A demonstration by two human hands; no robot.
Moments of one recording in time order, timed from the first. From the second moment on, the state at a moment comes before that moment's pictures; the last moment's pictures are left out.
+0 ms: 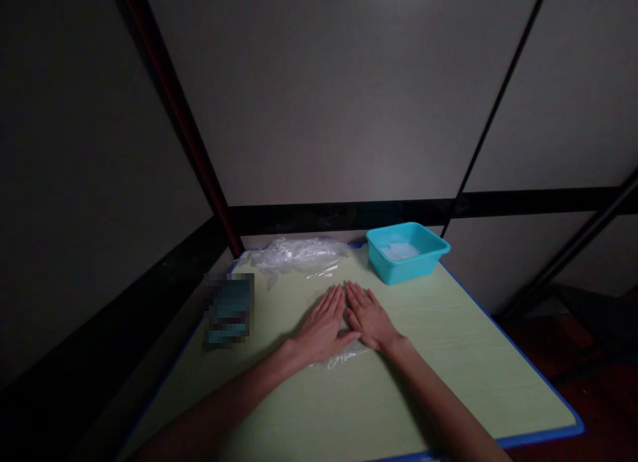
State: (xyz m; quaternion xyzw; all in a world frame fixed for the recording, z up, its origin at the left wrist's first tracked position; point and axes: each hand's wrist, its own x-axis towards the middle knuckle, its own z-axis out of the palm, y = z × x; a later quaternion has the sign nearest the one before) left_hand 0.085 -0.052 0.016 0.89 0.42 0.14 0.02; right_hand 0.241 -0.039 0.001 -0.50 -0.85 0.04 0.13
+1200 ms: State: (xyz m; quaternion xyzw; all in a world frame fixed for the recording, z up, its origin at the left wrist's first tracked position) left_hand 0.023 -0.055 0.005 0.66 0.44 0.47 0.39; right_hand 0.309 -0.104 0.024 -0.34 -0.93 -0.03 0.16
